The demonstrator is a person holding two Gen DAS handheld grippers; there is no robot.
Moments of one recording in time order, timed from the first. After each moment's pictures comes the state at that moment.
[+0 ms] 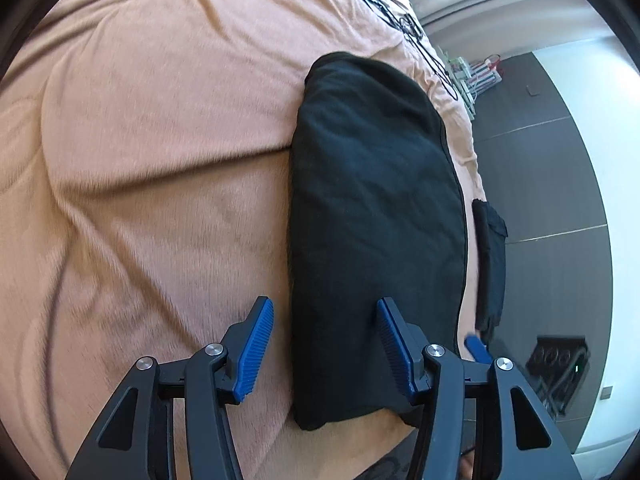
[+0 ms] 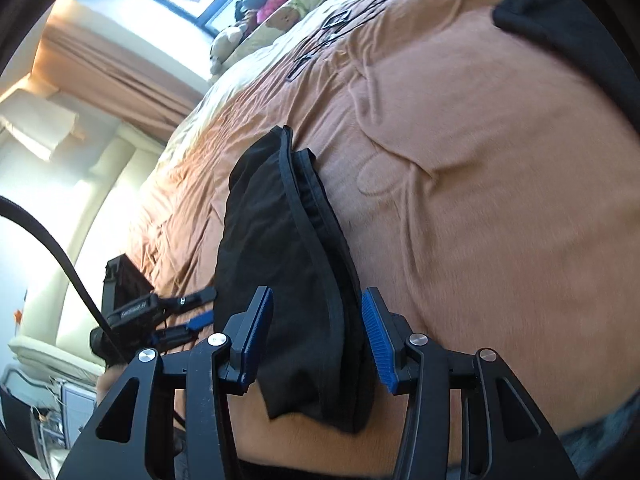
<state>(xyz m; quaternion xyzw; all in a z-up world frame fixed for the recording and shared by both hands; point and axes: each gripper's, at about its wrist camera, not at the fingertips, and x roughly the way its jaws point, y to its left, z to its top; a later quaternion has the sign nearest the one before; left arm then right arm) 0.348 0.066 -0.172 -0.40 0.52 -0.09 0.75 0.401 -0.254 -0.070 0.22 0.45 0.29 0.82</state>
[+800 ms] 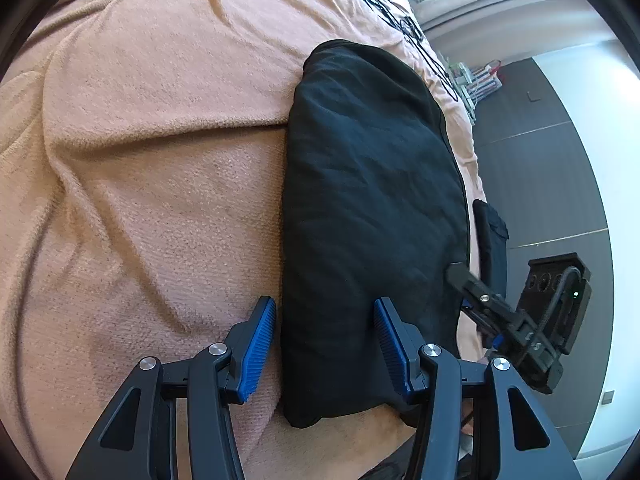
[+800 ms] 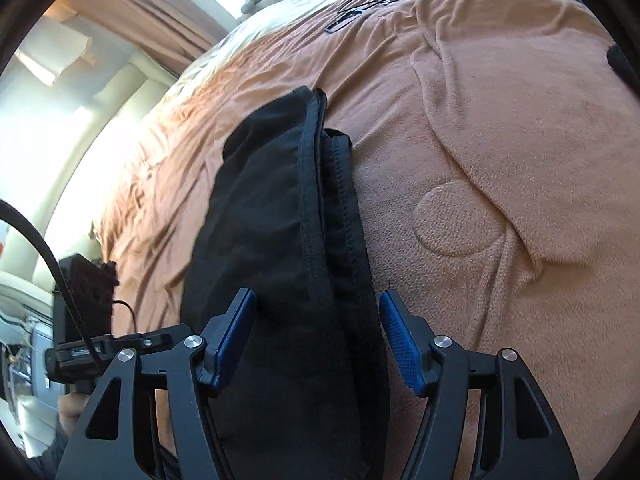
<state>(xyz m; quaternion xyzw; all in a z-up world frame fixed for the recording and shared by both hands) 0.328 0.052 -0.176 -0.40 0.51 -0.08 0.76 0.479 -0.170 -0.089 0.10 0.48 0.34 0.80</state>
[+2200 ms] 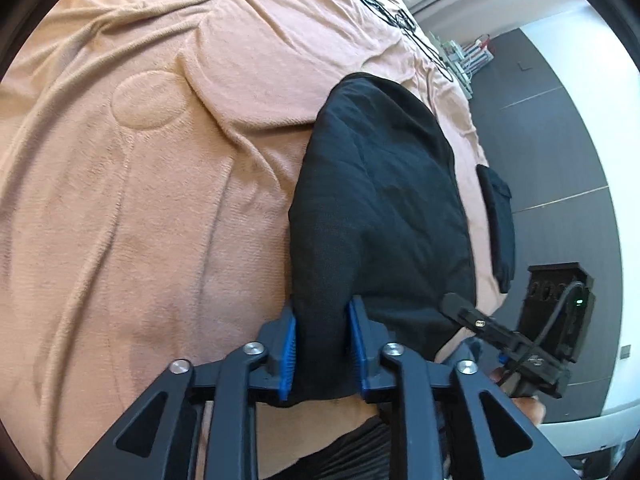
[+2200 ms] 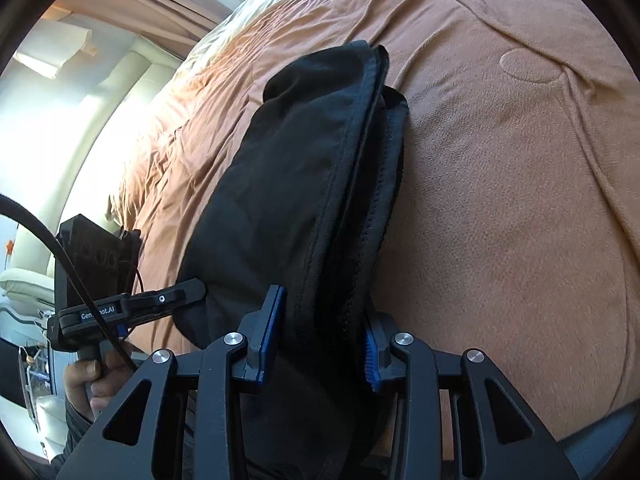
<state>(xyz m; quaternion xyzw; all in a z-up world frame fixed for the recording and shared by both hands) 0.276 0.109 -0.147 -0.34 0.54 -0.09 0.77 0.396 -0.121 -0.104 0.13 0.51 0.35 0.78</state>
